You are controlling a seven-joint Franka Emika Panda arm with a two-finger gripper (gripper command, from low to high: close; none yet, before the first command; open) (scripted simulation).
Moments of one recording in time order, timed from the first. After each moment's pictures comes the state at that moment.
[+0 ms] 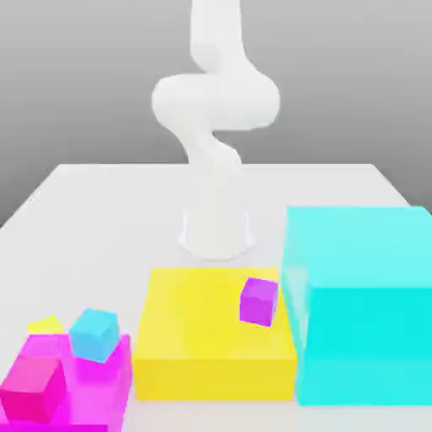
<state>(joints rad) 0.03 -0.73 -0.06 -2.32 0.01 2.33 0.70</state>
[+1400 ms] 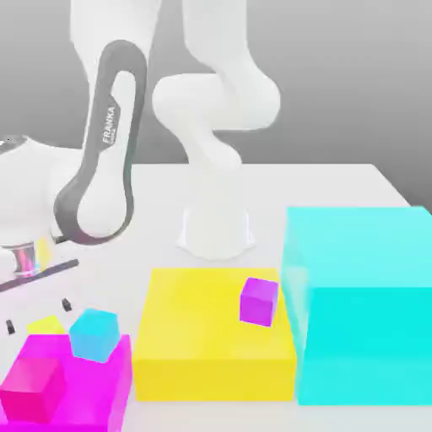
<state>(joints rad) -0.12 0.38 -0.47 -2.54 0.58 2.84 -0.98</state>
